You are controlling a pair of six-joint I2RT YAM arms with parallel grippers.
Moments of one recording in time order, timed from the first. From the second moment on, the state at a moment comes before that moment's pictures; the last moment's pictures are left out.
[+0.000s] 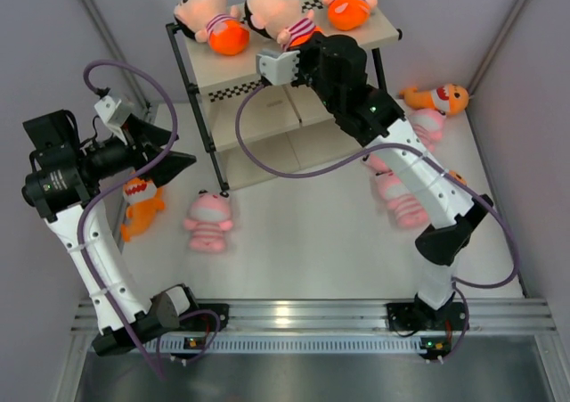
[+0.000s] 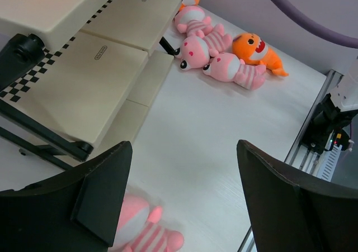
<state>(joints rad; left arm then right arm) 0.46 1.17 1.81 -1.27 1.36 0.52 0.80 1.82 2.25 -0.45 0.40 -1.45</state>
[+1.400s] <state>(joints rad) 0.46 1.17 1.61 -1.27 1.13 0.56 0.79 1.70 2.09 -0.28 0.34 -1.05</state>
